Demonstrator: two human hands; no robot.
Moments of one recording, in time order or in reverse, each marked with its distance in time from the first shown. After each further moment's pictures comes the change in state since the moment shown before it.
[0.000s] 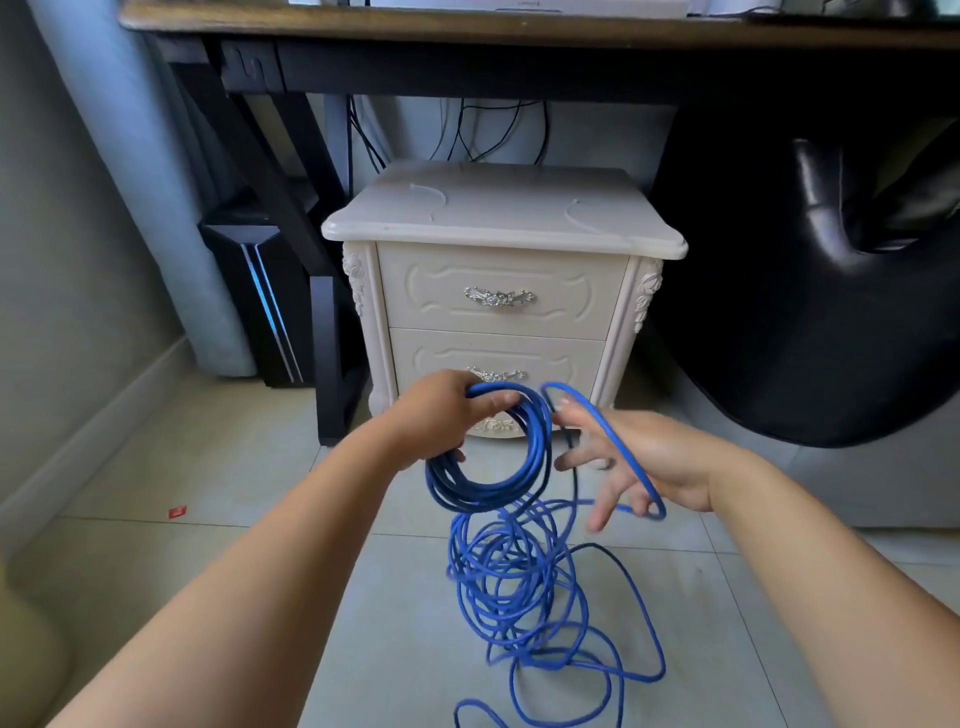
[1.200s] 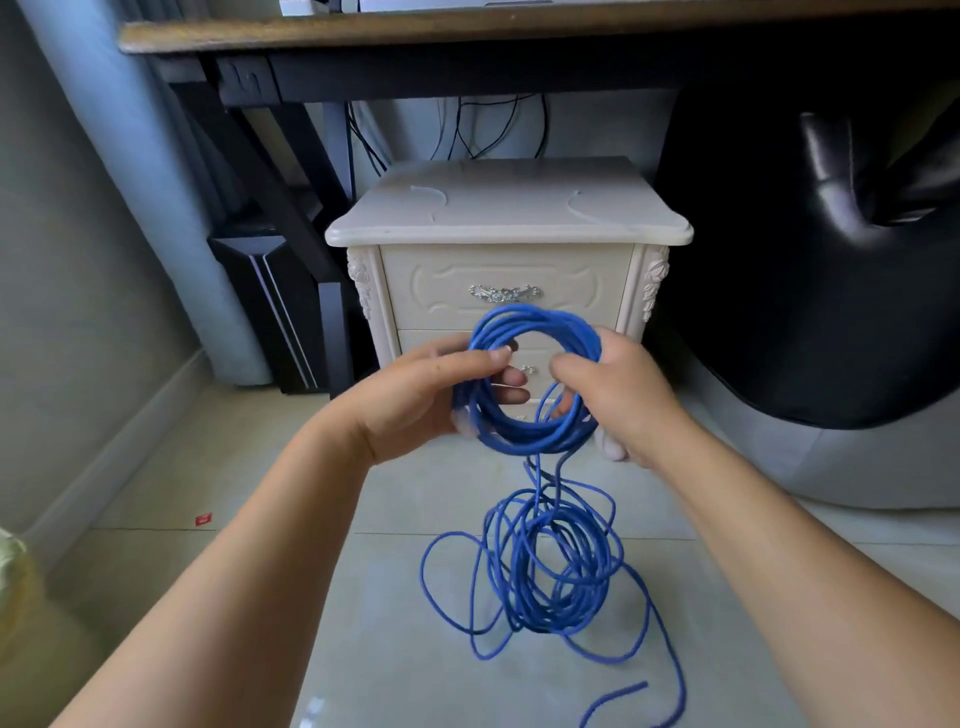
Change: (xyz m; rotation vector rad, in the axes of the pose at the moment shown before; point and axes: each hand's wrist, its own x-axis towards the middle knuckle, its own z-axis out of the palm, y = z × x) left_hand -0.028 0.019 -0.026 -0.782 -0.276 0.115; right_hand 0.019 -0.032 0.025 0.098 0.556 -0.456
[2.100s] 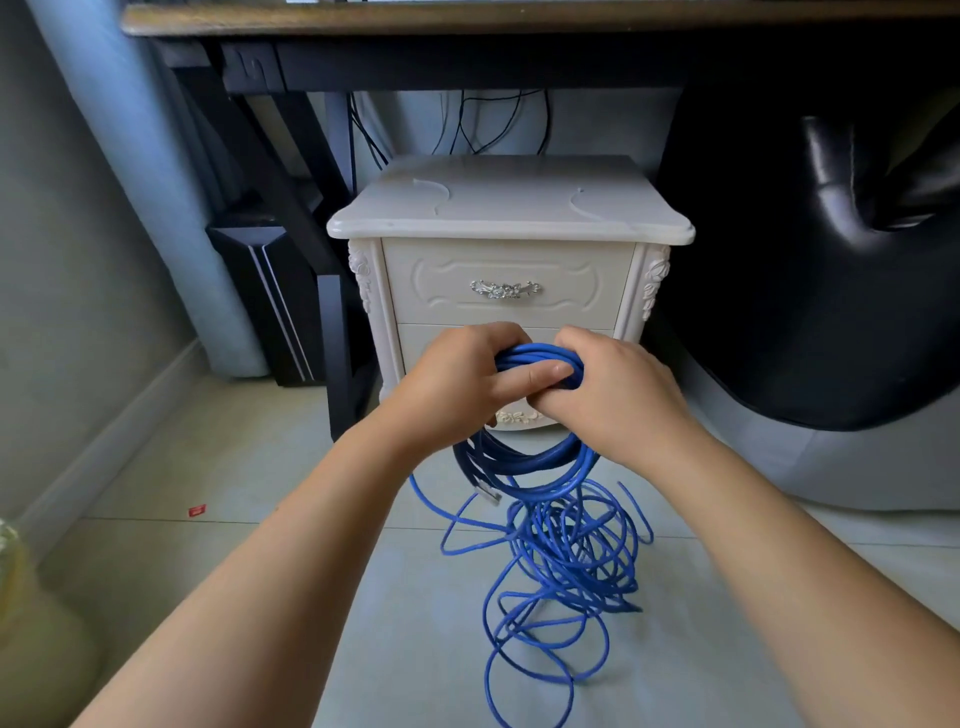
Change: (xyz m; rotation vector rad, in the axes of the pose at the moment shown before) left_hand 0.001 0.004 0.028 0.939 0.273 0.317; right_hand -0.021 -0.018 -0.003 -0.699 -0.010 -0.270
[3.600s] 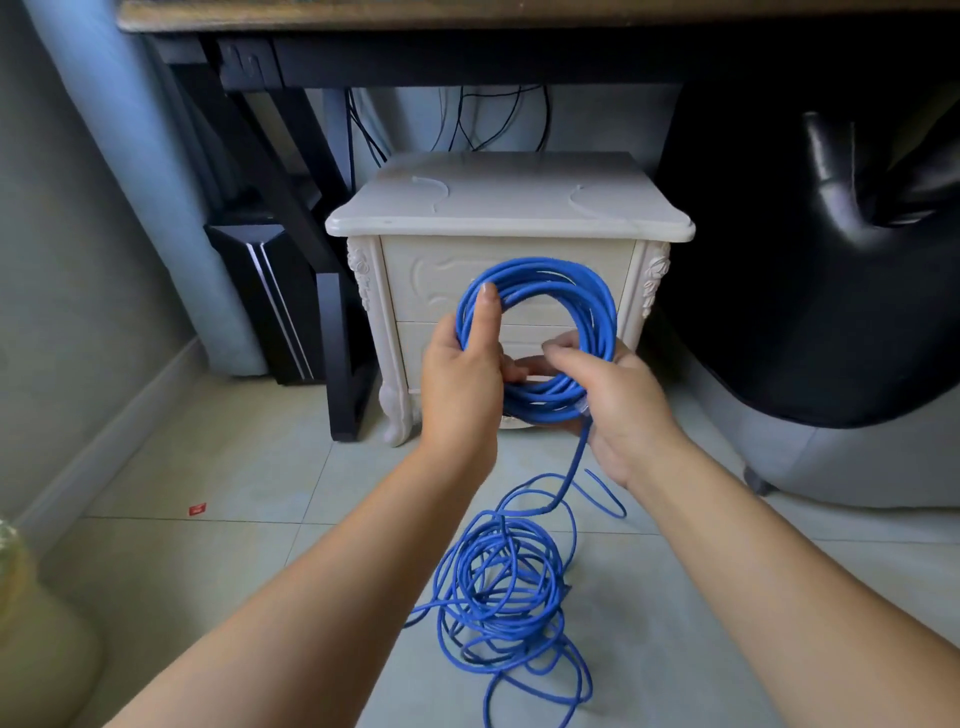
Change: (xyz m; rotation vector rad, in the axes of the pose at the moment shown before) left_hand 0.003 0.016 0.037 -0.915 0.572 -0.347; right_hand 0.001 0.002 0.025 1.265 -0.034 0.448
